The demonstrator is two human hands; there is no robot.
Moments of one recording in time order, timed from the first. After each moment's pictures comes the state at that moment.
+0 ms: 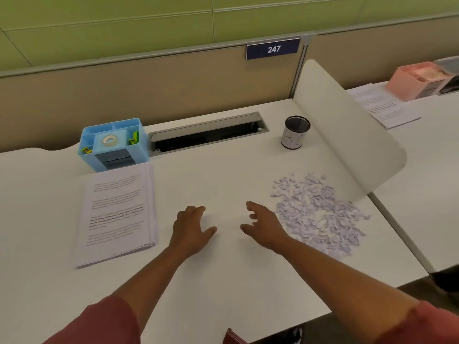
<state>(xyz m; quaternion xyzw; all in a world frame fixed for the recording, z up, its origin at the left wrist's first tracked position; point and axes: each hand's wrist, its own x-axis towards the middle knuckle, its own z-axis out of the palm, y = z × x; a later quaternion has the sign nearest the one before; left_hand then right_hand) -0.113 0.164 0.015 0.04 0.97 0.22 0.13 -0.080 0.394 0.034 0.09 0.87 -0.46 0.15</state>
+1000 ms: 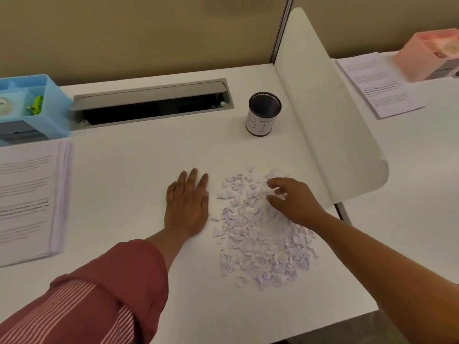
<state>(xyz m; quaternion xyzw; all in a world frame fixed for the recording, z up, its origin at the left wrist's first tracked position) -0.182 0.347 -0.050 0.10 0.99 0.09 0.07 -0.159 0.633 0.037 0.06 0.93 -0.33 0.15</state>
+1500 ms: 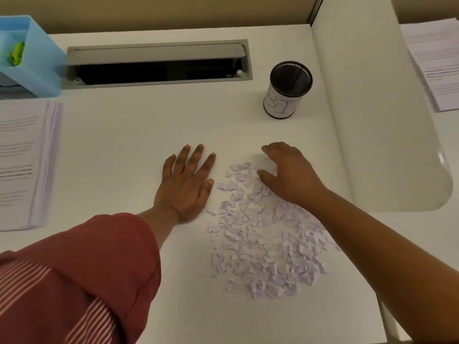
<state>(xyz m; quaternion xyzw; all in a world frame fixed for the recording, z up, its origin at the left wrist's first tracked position) -0.199 0.348 -0.054 0.14 0.99 0.04 0.09 -0.230 0.617 0.015 -0.09 0.96 -0.22 0.16</state>
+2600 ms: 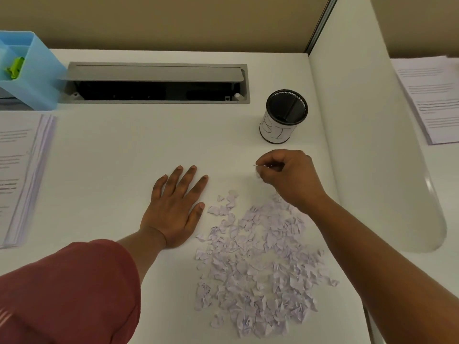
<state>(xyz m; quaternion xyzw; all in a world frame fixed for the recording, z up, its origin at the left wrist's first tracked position) -0.209 0.351 -0.054 0.13 0.99 0.05 0.08 -0.278 0.622 0.053 0.00 0.90 -0.43 0.09</state>
